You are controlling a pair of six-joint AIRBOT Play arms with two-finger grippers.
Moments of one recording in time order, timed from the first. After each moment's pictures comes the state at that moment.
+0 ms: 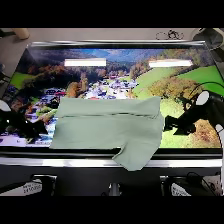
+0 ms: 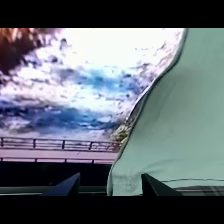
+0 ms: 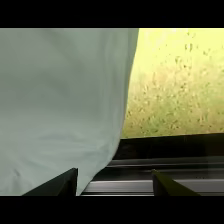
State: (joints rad) left arm 0.35 -1.32 0.90 1.33 -1.42 -1.43; right arm -0.14 -1.24 0.99 -1.35 1.49 1.61
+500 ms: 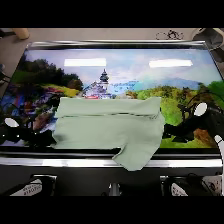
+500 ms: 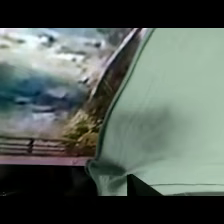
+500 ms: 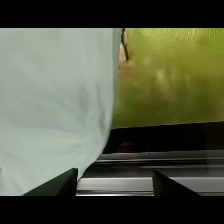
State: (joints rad) left arm 0.34 -1.23 0.62 1.19 -1.21 -1.42; right arm -0.15 -1.16 0.84 -1.34 1.43 1.58
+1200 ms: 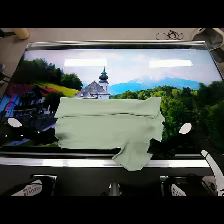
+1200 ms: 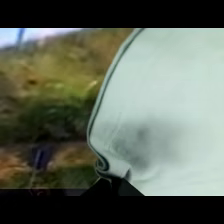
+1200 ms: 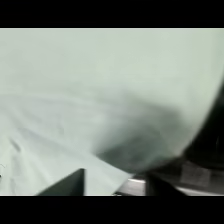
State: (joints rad) left arm 0.30 -1.23 0.61 1.16 -1.14 -1.44; right arm -0.06 -1.13 0.50 -1.08 1.22 1.51
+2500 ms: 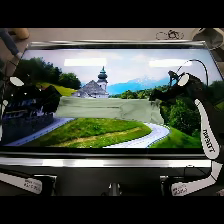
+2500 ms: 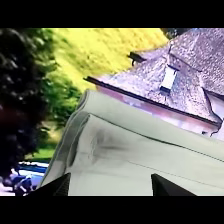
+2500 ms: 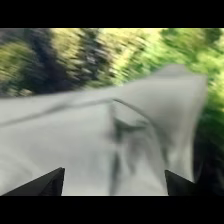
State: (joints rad) left arm 0.20 -1.70 1.45 1.05 -1.11 -1.56; right arm -0.06 -1.68 1.42 -1.21 1.15 1.59
